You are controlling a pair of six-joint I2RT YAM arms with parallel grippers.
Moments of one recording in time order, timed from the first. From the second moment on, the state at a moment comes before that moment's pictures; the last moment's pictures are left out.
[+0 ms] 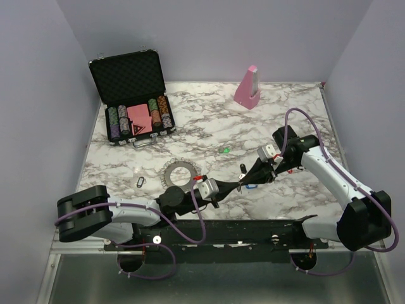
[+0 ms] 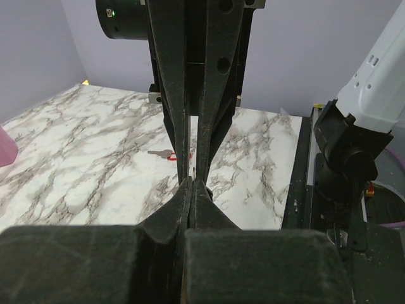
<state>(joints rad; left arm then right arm) -1.25 1.29 0.34 1.20 -0.03 0.03 0.33 1.29 0.97 -1.16 -1.41 -1.56</state>
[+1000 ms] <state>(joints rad) -1.25 1.09 0.24 1.06 -0.06 0.04 0.33 1.26 1.08 -1.22 -1.19 -1.55</state>
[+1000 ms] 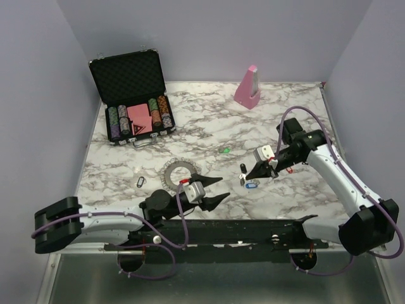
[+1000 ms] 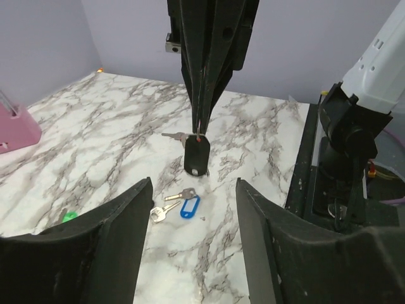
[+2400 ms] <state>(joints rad) -1.25 1.30 0.55 0.78 0.05 0.08 0.44 1.23 1.15 -1.29 -0.90 -1.56</state>
